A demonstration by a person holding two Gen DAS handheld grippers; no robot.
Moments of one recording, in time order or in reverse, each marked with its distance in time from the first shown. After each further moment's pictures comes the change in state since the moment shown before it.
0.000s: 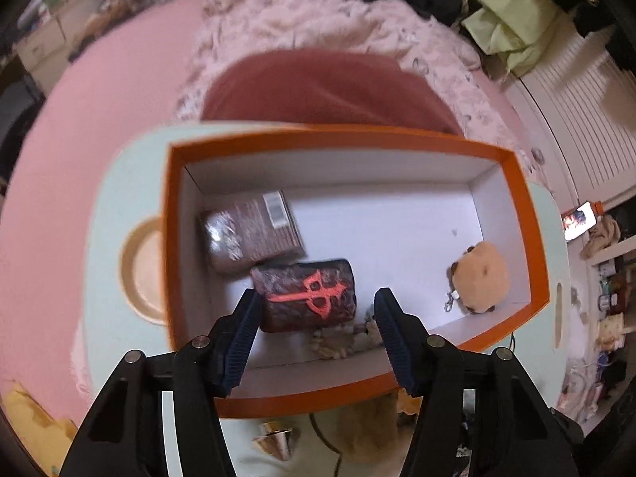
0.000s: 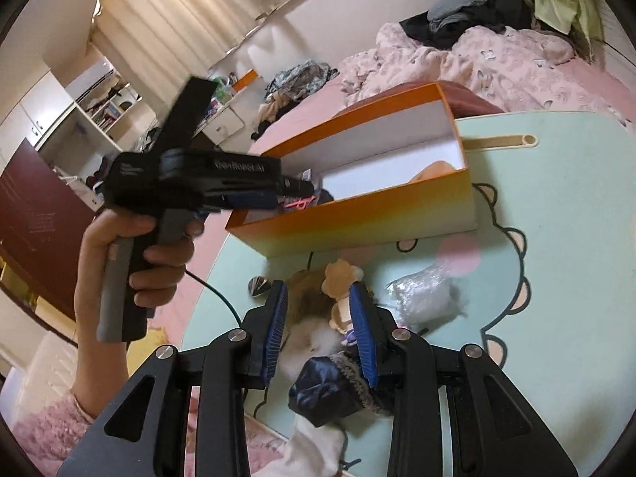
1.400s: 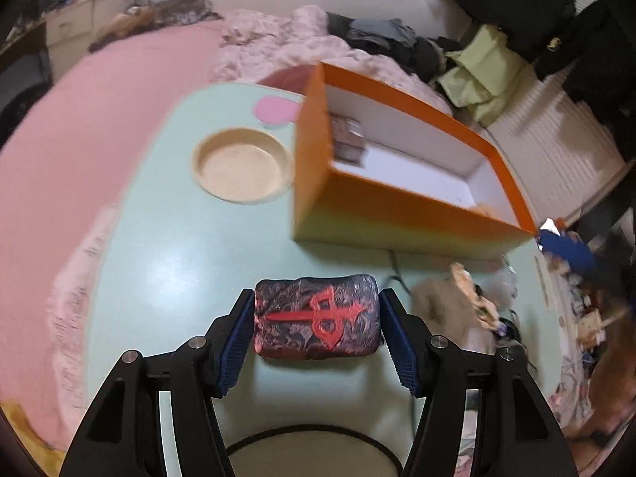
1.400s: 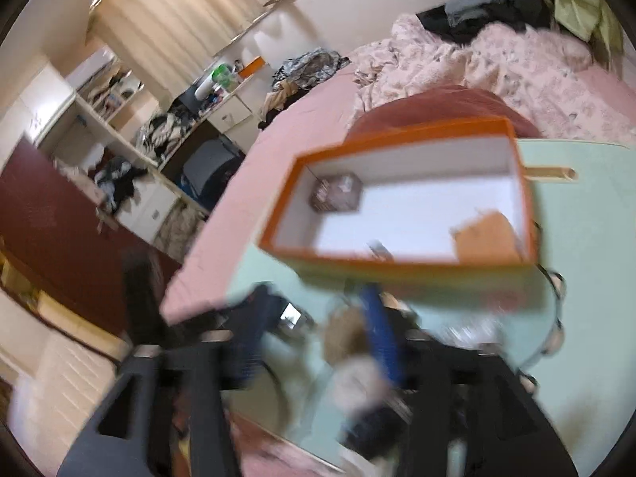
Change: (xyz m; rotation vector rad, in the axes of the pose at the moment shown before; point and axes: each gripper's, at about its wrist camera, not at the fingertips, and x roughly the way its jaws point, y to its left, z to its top) left arm -0.015 0.073 -0.128 -0.033 -0.251 -0.203; right arm 0.034 0.041 0.061 0.064 0.102 0.015
